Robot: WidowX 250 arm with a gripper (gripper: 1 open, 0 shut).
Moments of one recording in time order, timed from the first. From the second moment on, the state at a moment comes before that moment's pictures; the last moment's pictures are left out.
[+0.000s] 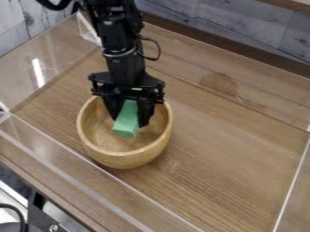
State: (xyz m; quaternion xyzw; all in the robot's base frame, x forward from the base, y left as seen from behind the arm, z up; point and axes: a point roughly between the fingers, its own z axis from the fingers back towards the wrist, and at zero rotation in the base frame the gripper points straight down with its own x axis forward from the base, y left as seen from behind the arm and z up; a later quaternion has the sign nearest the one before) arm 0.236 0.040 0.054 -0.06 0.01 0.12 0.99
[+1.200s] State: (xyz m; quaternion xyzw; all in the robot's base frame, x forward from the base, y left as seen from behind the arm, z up) arm 0.237 0.033 0.051 -0.06 0.02 0.12 0.99
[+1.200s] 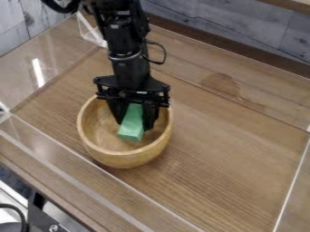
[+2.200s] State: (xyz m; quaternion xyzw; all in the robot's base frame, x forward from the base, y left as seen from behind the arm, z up) arm 0.239 0.030 0.051 -0.07 0.03 0.12 0.99
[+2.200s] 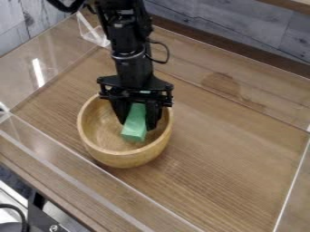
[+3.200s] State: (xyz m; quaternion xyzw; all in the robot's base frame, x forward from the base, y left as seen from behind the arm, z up) arm 0.246 0.037 0.068 -0.09 0.03 0.14 0.99
